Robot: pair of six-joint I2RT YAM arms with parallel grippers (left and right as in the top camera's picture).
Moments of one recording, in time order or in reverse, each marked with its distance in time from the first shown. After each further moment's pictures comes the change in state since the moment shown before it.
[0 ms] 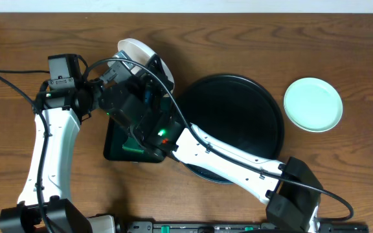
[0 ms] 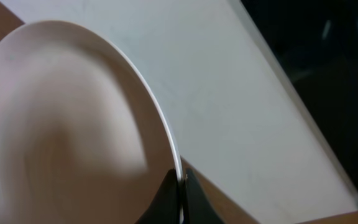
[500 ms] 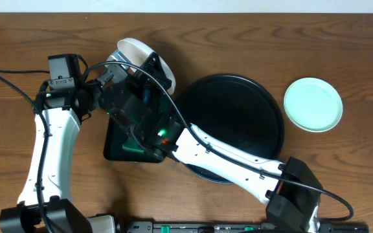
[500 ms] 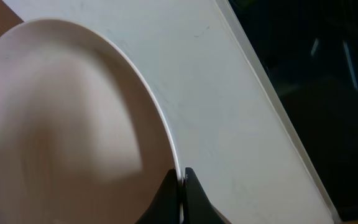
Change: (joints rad) left arm 0.000 0.000 0.000 0.000 0.000 0.000; right arm 0.003 0.000 0.000 0.069 0.006 -0.154
